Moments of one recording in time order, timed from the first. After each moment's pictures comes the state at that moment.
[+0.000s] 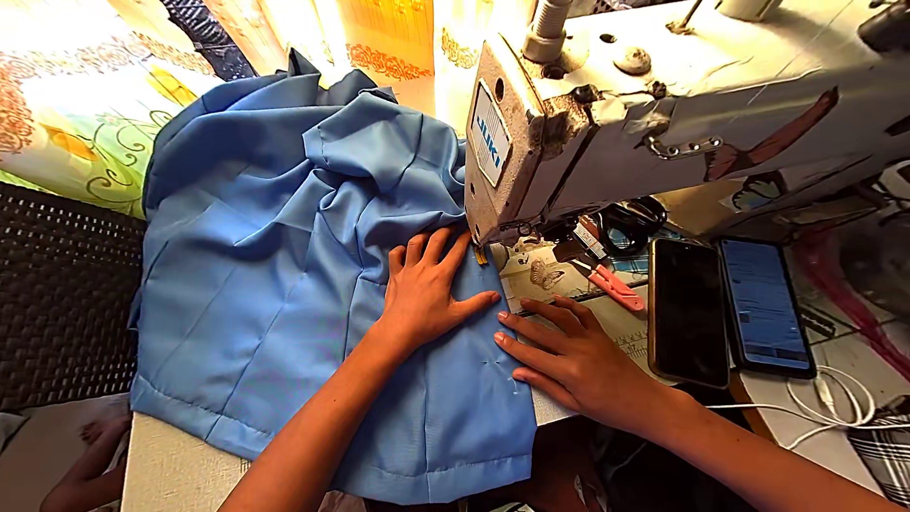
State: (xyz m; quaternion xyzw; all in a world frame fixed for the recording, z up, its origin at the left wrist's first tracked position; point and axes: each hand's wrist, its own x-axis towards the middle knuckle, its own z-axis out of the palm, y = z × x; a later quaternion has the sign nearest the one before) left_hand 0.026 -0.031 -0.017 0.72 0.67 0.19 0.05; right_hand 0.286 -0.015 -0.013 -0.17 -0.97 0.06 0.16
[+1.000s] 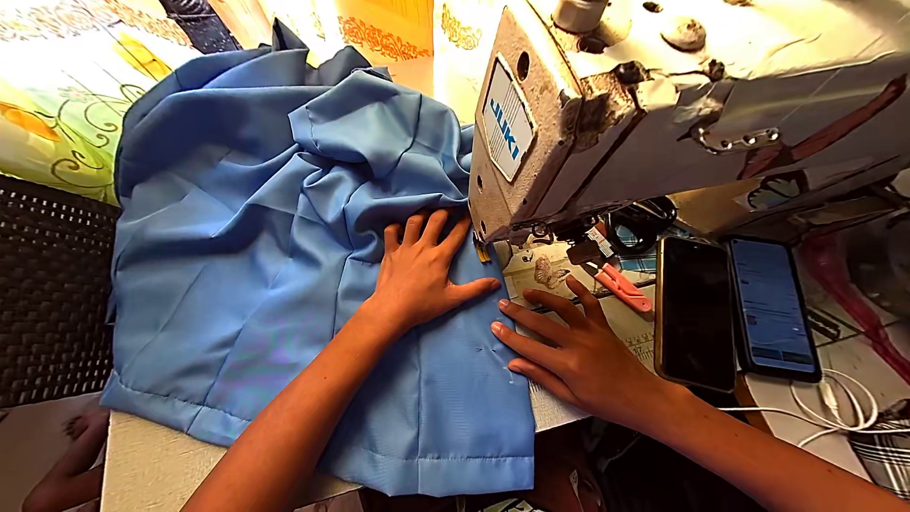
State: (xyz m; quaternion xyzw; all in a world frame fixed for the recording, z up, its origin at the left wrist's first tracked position) left_hand 0.013 -0.012 -0.012 0.73 0.66 0.16 0.05; right_hand 0.278 -0.010 -0.014 -0.19 -0.97 0.05 0.16
